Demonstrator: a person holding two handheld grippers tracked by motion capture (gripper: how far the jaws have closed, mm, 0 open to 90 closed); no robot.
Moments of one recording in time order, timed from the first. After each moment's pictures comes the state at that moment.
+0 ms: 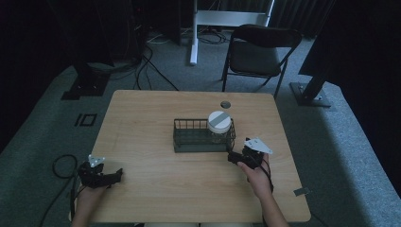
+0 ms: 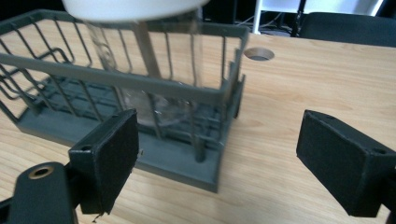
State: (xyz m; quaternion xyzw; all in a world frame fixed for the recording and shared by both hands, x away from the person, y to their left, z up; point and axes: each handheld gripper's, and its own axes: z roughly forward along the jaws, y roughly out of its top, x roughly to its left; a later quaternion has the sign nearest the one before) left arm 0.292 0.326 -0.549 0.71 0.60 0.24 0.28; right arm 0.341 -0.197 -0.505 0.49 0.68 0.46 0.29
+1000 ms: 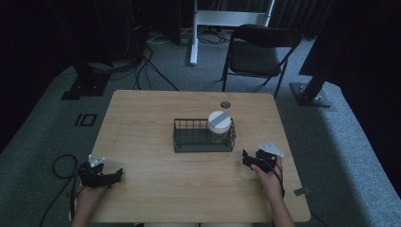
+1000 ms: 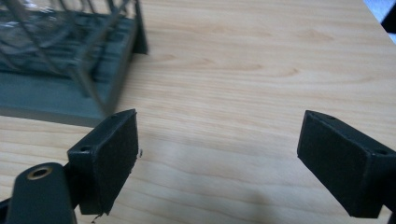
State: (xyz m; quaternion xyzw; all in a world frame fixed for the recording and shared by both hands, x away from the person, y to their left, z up) left arm 0.292 0.326 -0.549 0.71 0.60 0.24 0.28; right arm 0.343 -0.248 -0.536 0.57 0.67 0.37 0.30
